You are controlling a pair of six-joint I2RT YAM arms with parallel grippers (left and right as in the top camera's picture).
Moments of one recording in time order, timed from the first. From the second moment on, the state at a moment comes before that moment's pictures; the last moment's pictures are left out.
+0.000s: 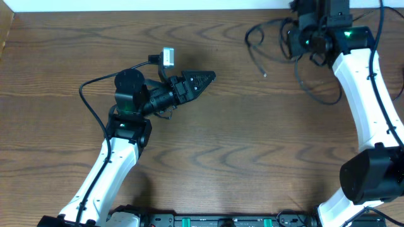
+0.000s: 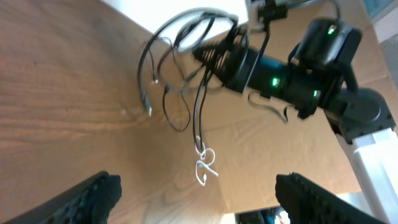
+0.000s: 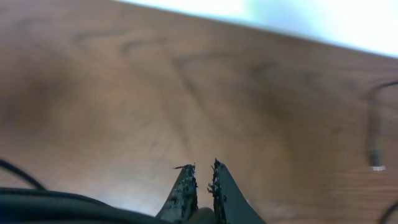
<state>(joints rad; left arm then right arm) -0.20 1.30 0.77 0.35 0.89 -1.01 0.10 1.82 1.75 -0.75 -0.08 -0.12</state>
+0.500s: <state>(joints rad) -0.20 1.30 0.77 0.29 0.89 -1.00 -0.08 2.22 1.75 -0.19 0.02 0.01</state>
